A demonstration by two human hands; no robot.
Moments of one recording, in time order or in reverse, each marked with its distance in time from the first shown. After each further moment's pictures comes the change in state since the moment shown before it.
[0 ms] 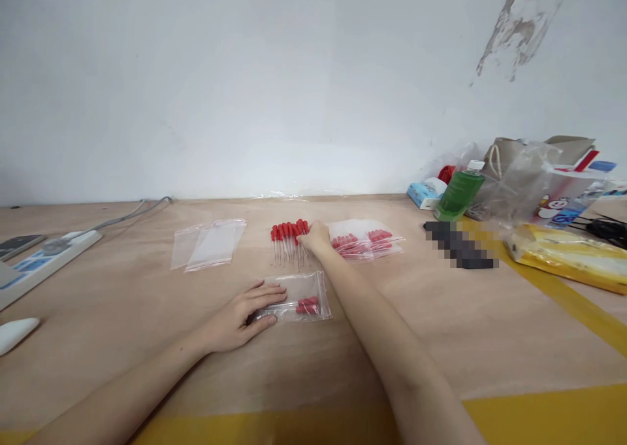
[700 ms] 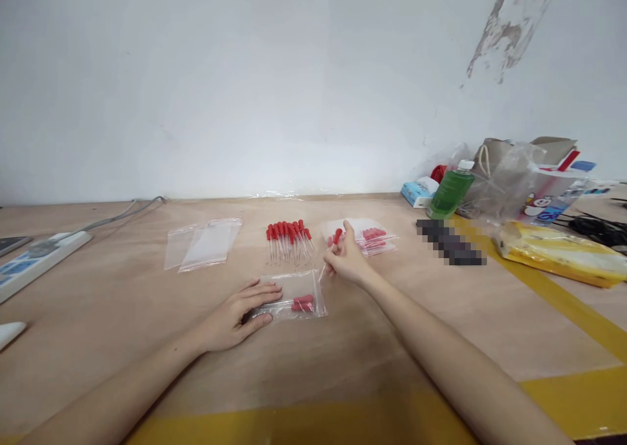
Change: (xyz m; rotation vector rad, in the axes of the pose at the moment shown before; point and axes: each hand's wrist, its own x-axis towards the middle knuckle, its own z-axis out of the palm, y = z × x) left_hand 0.000 -0.003 0.002 0.014 0.010 0.007; right_hand -0.078 0.039 -0.070 0.653 -0.201 -0.036
